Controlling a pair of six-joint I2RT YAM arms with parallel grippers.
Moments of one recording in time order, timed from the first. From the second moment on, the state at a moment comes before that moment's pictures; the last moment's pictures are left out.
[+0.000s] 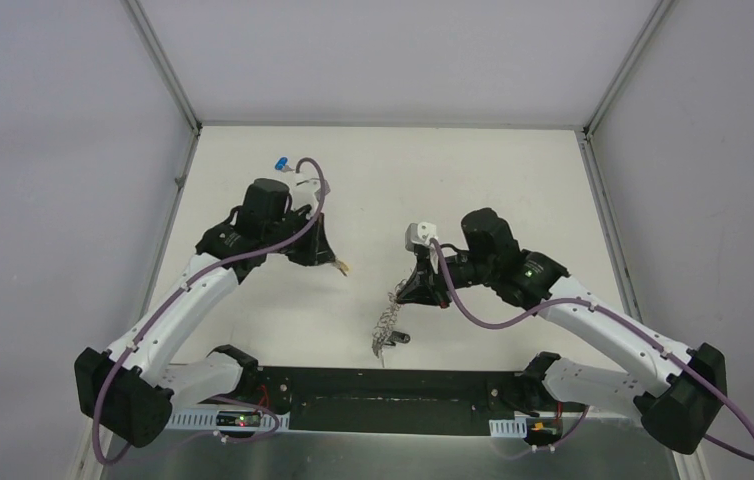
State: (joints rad) left arm -0.40 1.08 0.95 -0.56 0.37 -0.28; right arm 0.80 1.05 0.86 -0.37 -0.77 -0.19
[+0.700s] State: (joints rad) left arm -0.77 0.94 0.96 -0.51 0.49 -0.21; right arm 0.80 1.01 0.86 -0.29 -0.86 -0.23
